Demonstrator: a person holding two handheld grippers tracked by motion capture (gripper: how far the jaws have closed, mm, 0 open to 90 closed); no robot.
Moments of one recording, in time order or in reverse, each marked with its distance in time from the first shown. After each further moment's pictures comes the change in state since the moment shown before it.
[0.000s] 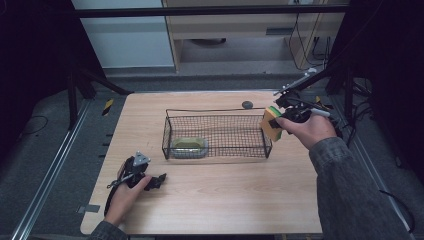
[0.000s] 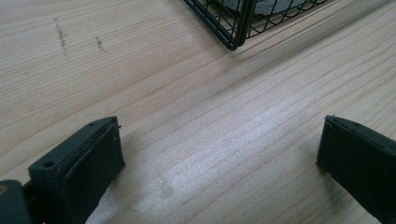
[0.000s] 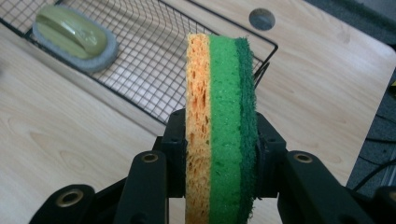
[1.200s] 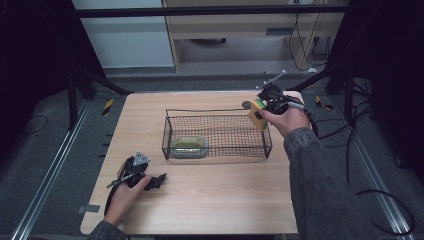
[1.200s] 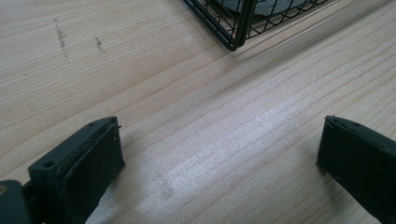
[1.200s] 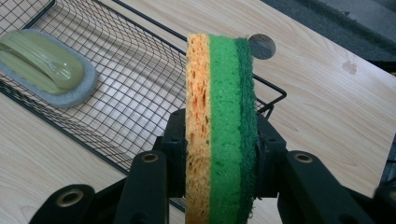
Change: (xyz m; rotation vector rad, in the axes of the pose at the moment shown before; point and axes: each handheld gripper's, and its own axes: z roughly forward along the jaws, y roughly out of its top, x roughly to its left) left arm 0.001 0.000 0.000 -0.001 -0.003 0.002; right arm 0.000 0.032 0.059 -0.031 -0.030 -0.018
